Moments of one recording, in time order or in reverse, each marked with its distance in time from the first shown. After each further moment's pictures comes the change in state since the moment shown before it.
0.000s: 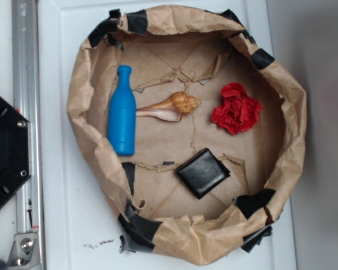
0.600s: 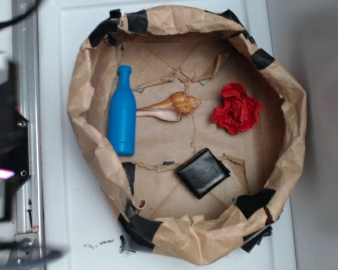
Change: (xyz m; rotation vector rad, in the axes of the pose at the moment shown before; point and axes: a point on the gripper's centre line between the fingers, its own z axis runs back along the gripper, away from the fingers) arm 0.037 0.015 -0.040 -0.067 0.060 -0.102
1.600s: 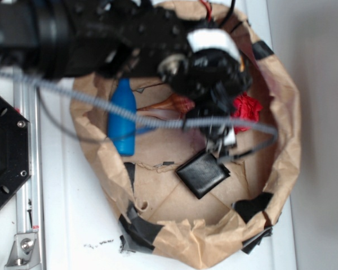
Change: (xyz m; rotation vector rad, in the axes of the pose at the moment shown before) arm 0.133 0.076 -0.136 0.062 -0.341 0.200
